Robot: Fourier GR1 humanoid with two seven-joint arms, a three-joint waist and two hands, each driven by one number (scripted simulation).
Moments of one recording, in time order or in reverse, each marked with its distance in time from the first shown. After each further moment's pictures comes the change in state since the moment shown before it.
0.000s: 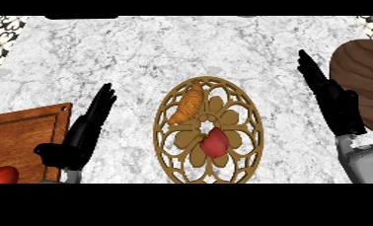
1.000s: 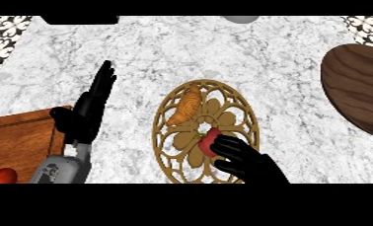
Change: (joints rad) left arm -0.160 -0.050 0.035 0.013 -0.080 0.144 0.178; right arm 0.274 0.185 0.424 -0.318 0.374 -0.156 -0.624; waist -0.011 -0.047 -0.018
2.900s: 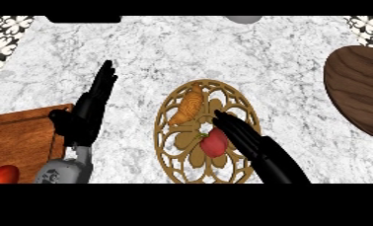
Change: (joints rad) left arm 0.027 -0.079 0.061 -0.074 -0.104 -0.064 0.064; right arm -0.055 0.062 -0.144 -0.120 0.225 0.455 0.662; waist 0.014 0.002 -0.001
